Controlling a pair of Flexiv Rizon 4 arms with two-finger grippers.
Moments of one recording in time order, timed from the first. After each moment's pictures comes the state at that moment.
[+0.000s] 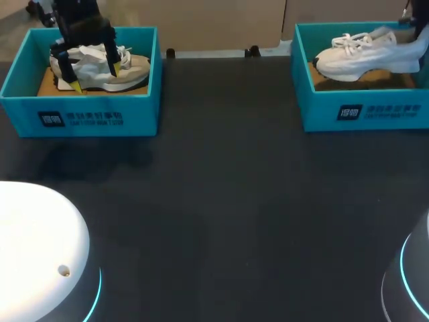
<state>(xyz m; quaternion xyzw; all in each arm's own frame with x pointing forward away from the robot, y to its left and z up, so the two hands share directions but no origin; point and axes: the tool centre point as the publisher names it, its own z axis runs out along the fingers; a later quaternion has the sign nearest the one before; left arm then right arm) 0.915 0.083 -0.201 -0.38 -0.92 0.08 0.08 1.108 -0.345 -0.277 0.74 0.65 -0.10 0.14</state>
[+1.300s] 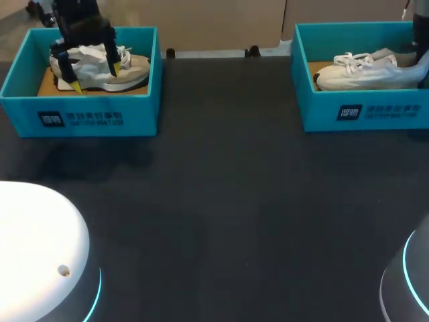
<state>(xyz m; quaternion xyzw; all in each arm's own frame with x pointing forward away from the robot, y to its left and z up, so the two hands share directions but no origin) 0.915 0.083 -0.201 -0.38 -0.92 0.08 0.08 1.067 -0.350 -0.330 0.76 0.63 -0.10 0.10</state>
